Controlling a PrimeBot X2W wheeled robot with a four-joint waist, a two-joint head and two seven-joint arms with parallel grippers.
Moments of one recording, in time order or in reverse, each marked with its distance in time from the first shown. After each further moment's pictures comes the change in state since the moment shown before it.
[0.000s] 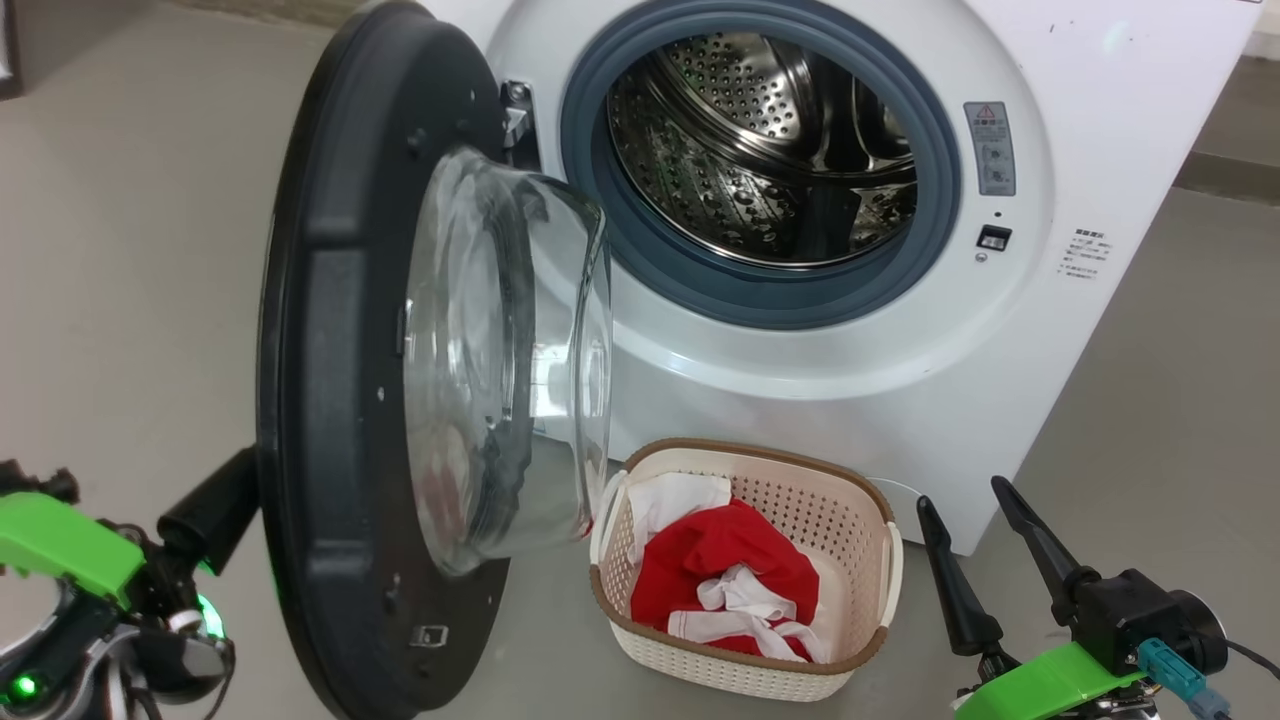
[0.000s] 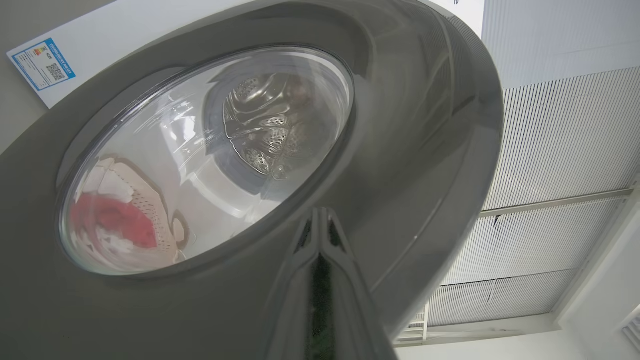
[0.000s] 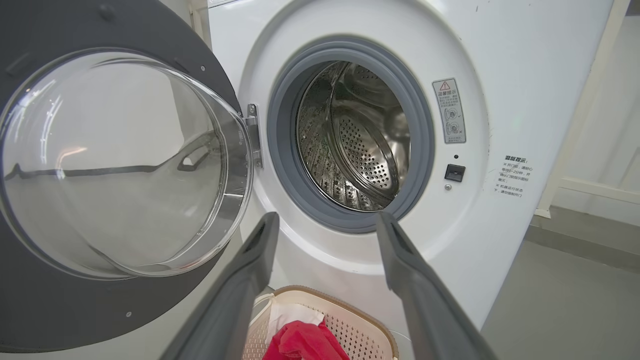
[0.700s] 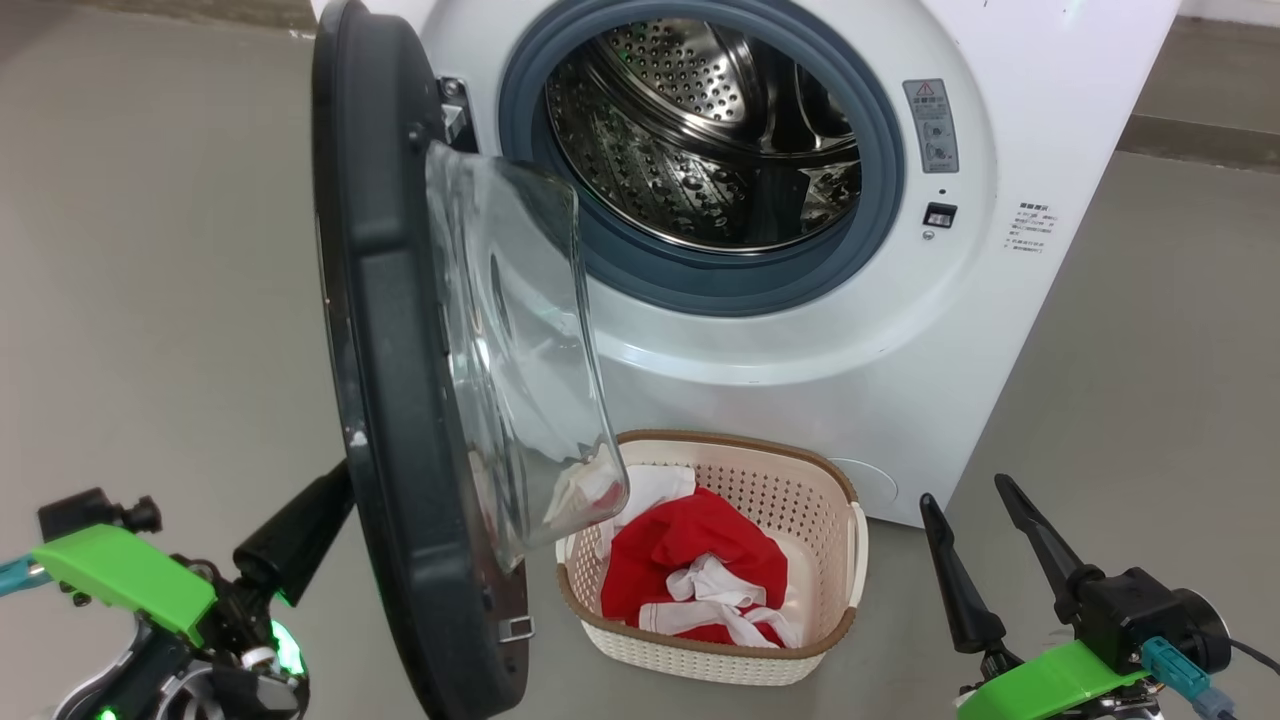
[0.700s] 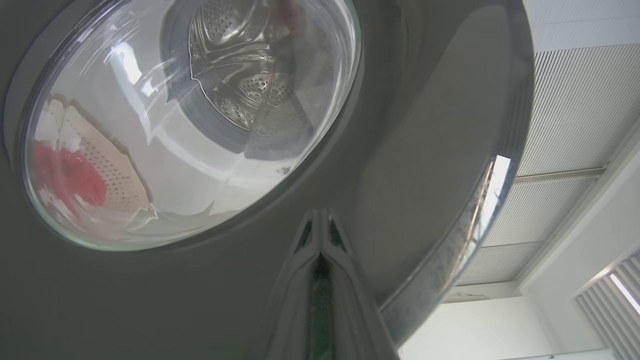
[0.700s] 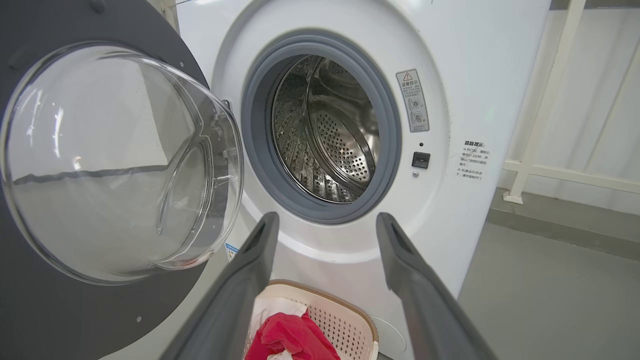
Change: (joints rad) left arm 0.111 0.000 -0.151 -0.122 -0.147 0.029 -0.120; right arm 0.000 0.000 -0.004 -0.005 0.001 0.000 0.000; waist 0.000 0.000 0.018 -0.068
